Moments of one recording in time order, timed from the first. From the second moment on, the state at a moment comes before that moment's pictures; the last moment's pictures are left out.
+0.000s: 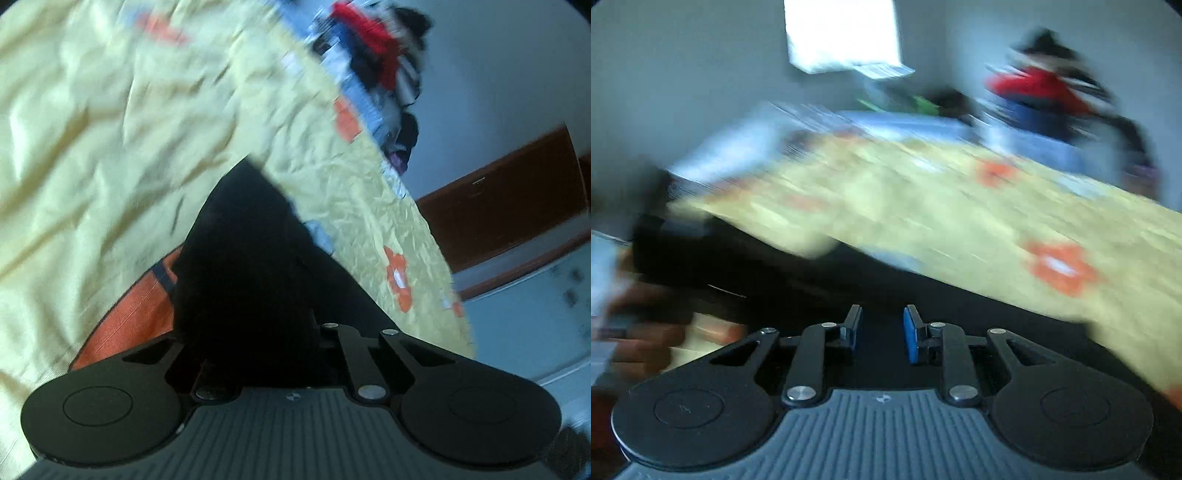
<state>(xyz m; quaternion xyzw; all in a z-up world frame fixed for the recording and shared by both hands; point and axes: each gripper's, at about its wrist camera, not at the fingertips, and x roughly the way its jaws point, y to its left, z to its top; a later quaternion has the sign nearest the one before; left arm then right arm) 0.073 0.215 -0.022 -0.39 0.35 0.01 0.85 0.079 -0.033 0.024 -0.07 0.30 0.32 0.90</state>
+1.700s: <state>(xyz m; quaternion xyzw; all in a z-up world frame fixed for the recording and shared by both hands) 0.142 -0.087 -0.010 0.10 0.33 -0.07 0.94 0.043 -0.296 0.004 0.04 0.24 0.12 0.96</state>
